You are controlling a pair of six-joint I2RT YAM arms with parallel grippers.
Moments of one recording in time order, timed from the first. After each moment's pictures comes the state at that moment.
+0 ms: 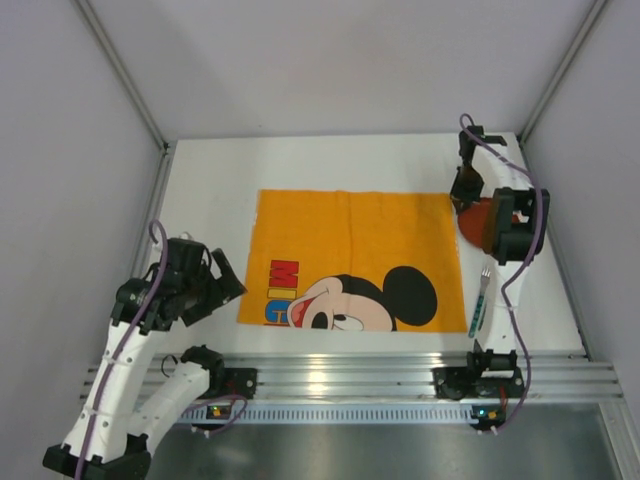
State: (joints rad) left arm -0.28 0.73 1.00 -1.29 -0.07 -0.79; right arm -0.02 2.32 2.02 -1.08 0.17 0.39
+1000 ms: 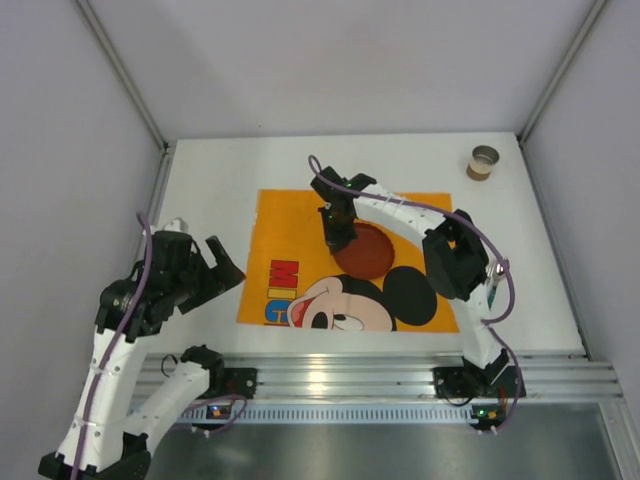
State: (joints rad) left arm -0.28 0.76 1.13 -1.25 -0.05 -0.74; right arm 0.75 2.14 1.84 -0.96 -0.02 0.57
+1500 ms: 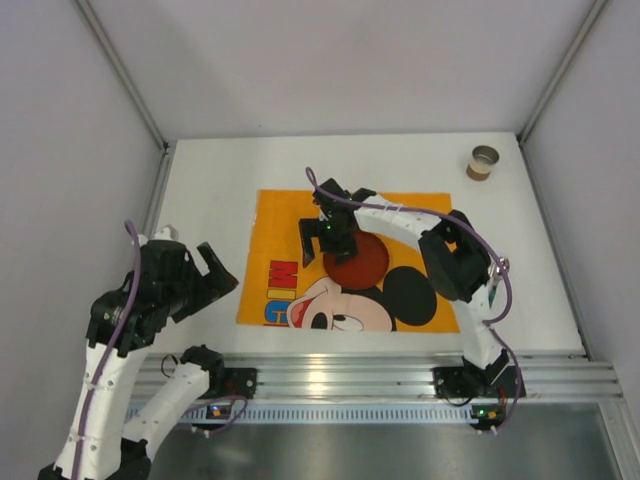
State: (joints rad) left arm -0.28 0.69 1.15 -1.33 -0.09 -0.76; right arm 0.75 2.14 1.66 -0.71 -0.26 0.56
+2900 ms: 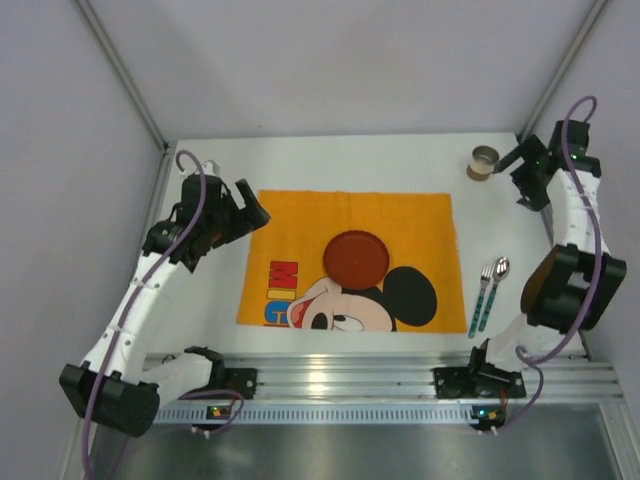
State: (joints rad) left arm -0.28 1.07 1.14 -0.74 -0.03 -0.65; right arm -0.32 1.60 1.53 -0.76 -0.10 0.61
